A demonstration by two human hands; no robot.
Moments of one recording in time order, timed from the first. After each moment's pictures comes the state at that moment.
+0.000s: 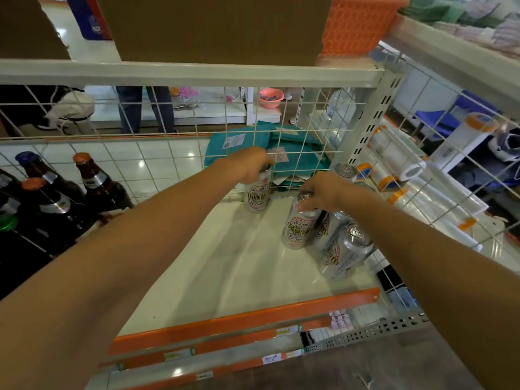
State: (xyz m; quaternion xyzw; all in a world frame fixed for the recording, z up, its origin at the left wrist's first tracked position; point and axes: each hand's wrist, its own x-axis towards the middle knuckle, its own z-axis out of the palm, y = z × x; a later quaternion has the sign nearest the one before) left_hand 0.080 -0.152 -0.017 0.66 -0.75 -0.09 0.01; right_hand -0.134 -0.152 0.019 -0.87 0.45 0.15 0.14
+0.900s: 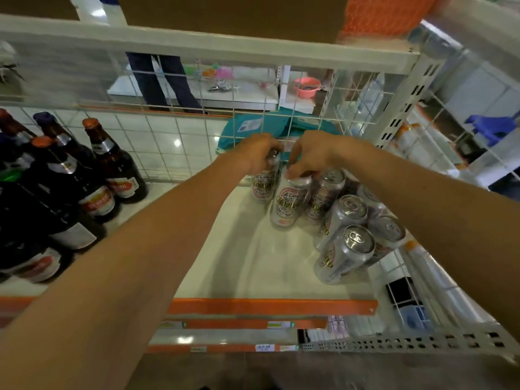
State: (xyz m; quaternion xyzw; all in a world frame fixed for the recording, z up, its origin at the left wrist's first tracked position) left_hand 0.060 -0.150 -0.033 0.71 -0.68 -0.12 0.14; right_hand -0.092 -0.212 0.037 -0.89 0.38 0.14 0.21
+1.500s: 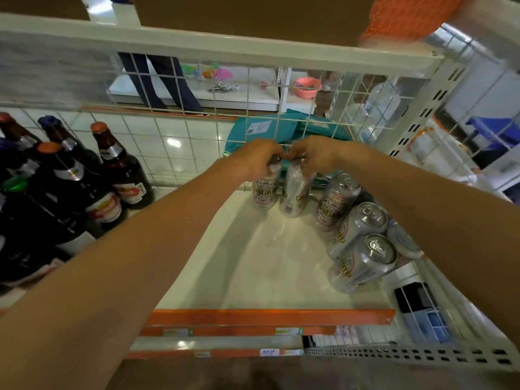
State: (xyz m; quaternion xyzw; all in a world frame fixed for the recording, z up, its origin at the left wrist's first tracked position) left_hand 0.086 -0.136 -0.035 0.71 -0.68 -0.12 0.14; right_hand -0.064 -0.221 0.022 -0.91 0.36 0.16 0.17
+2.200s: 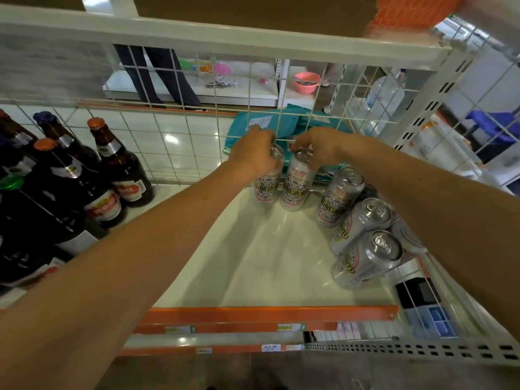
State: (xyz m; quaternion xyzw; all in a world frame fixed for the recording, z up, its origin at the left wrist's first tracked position) left_hand 0.076 -0.130 -0.035 0.79 -0.57 -0.09 0.23; right_hand -0.062 -0.222 0.023 -0.91 0.37 0.15 0.12
